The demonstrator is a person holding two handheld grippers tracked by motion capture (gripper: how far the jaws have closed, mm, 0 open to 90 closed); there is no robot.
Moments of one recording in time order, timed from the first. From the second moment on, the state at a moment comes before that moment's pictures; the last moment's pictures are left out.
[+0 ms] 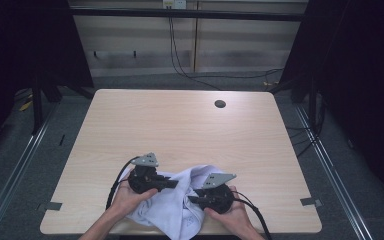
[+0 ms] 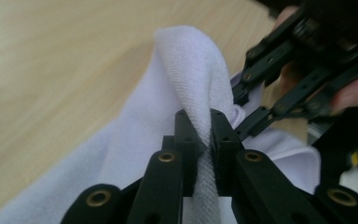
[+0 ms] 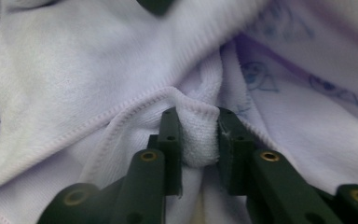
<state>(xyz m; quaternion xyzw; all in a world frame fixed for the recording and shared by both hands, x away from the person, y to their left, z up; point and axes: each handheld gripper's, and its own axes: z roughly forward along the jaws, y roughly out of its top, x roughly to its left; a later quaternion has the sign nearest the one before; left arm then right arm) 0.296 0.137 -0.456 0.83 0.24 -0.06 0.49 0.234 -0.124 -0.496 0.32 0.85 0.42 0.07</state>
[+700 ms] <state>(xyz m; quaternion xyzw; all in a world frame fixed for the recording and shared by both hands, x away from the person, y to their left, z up) 0.314 0.225 -0.378 0.72 0.32 0.06 0.62 0.262 -0.238 -0.396 0.41 0.72 0.52 0.20</state>
